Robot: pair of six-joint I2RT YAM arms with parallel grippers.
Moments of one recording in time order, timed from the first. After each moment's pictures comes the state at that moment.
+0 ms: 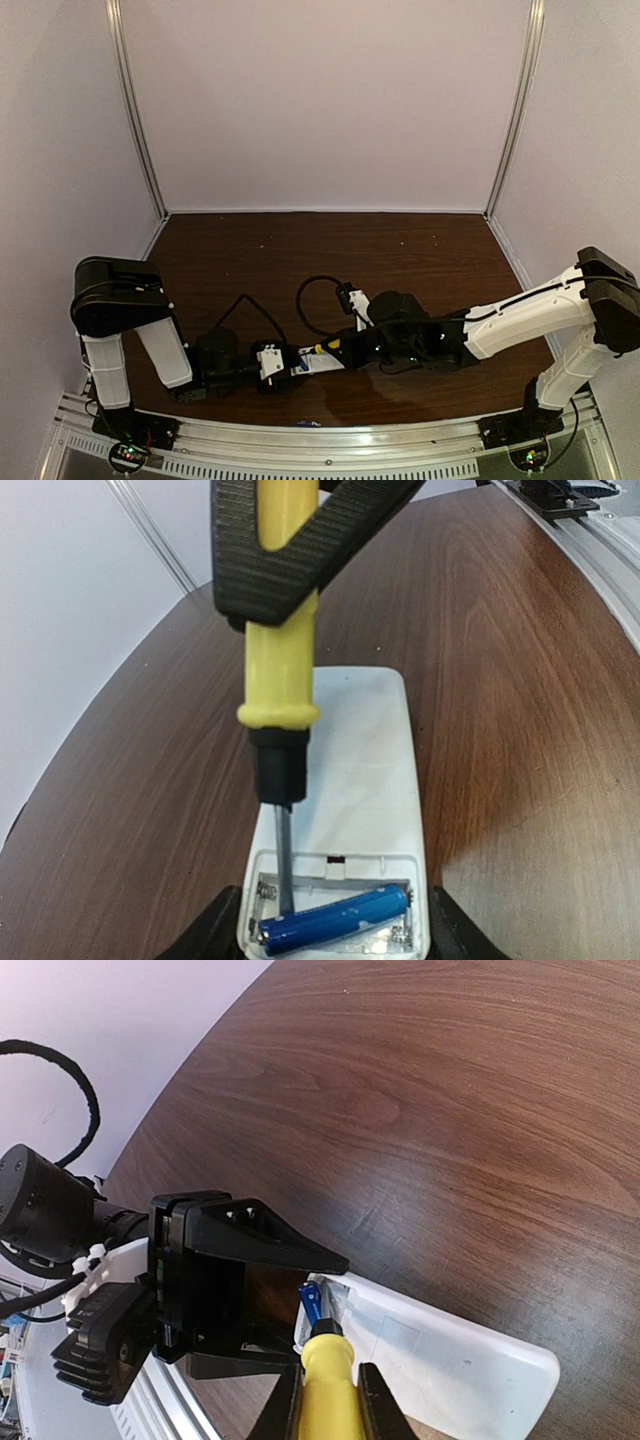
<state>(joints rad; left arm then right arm) -1.06 1.95 0.29 1.34 0.13 0.48 1.17 1.58 0.74 0.29 0.07 0.71</state>
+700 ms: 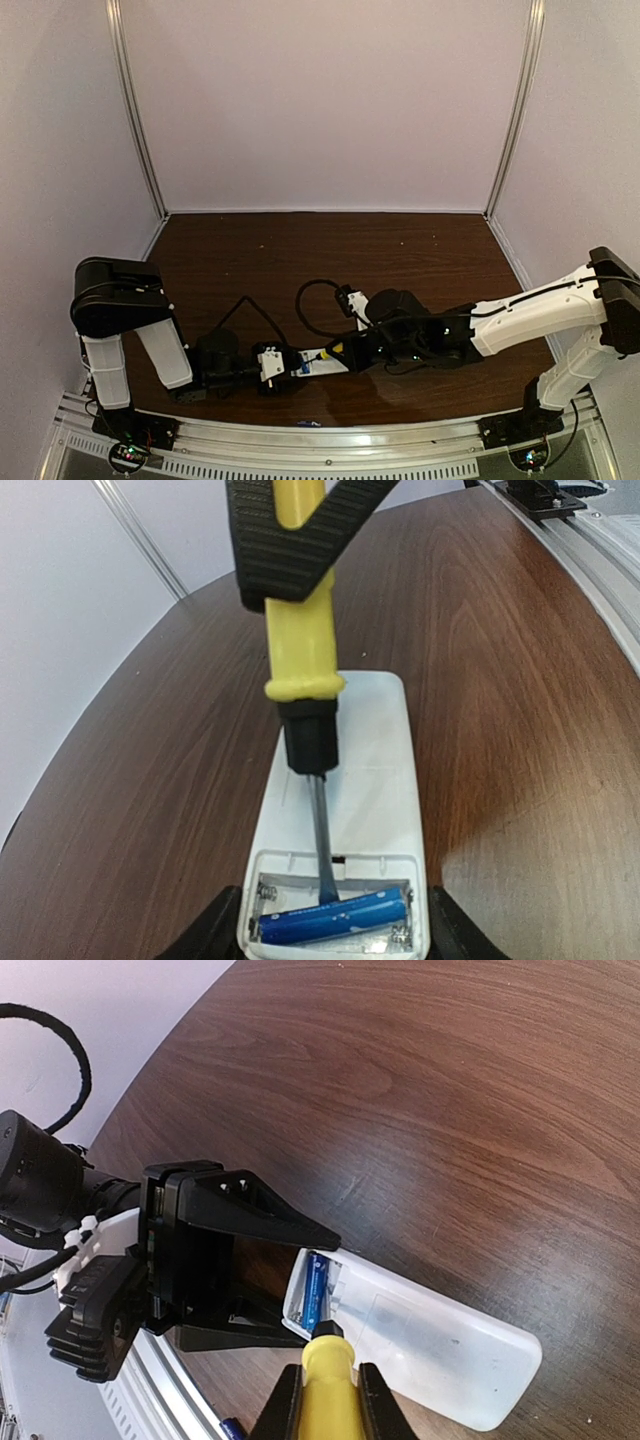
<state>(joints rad) -1.07 1.95 0.29 1.34 0.14 0.49 1.19 1.53 0.79 0.11 0.07 0.68</state>
